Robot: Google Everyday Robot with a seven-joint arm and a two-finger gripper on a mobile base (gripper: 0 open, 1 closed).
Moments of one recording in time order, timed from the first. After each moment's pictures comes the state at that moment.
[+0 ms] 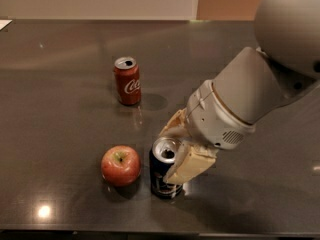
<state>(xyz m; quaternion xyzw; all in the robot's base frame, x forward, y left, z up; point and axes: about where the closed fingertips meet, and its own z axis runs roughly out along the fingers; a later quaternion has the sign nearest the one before) 0.349 -0.022 0.900 -0.73 0.63 0.19 0.21</state>
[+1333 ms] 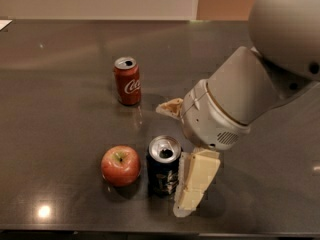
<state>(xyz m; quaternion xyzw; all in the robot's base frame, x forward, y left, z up) 0.348 -0.013 0.902 -0.73 0.62 0.19 0.21</state>
